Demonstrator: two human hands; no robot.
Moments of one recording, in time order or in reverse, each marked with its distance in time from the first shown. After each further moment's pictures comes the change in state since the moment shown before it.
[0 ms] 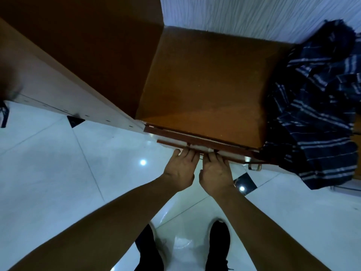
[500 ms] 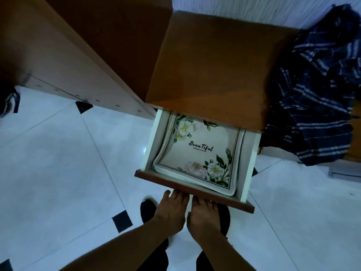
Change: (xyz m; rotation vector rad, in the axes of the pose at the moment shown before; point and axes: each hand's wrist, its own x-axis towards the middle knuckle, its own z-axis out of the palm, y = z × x) left_hand -0.159 0.059 0.056 -0.141 -0.388 -0.034; right_hand -0.166 -0.058 0.038 0.130 -0.337 0.038
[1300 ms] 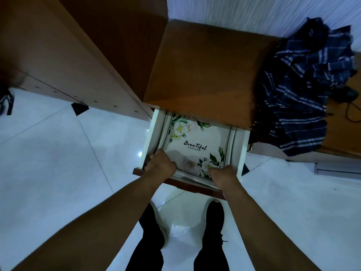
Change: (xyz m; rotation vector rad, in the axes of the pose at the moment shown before) left_hand 0.031 -0.045 -0.119 -0.723 0.008 -0.700; right_hand 0.056 0.040 -0.114 0.916 -0.120 0.718
